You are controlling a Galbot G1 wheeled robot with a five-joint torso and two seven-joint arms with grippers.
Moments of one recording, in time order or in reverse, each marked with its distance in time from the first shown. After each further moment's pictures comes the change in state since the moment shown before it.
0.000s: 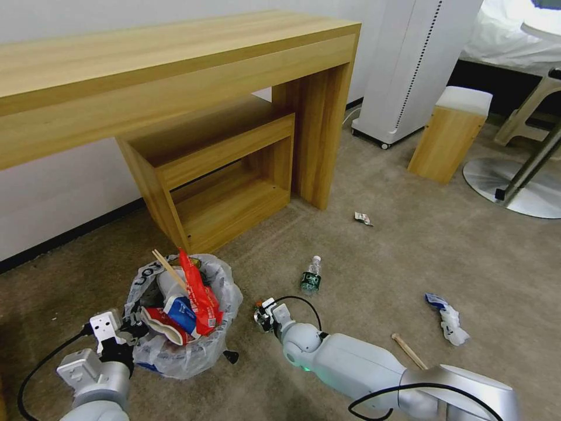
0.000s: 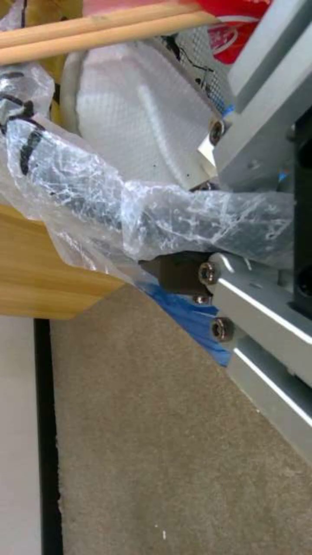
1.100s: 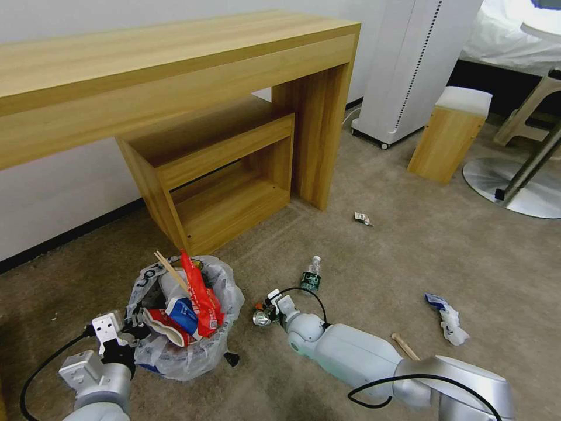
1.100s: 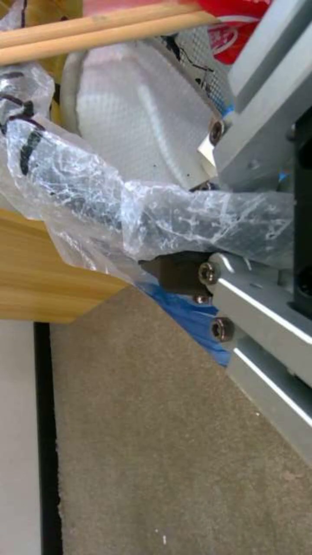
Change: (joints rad) left arm 0.010 -0.003 -0.001 -0.004 0.000 -0.007 0.009; right arm 0.035 0.030 -0.009 -0.106 -0.067 0.027 -0.064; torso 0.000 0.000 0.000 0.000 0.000
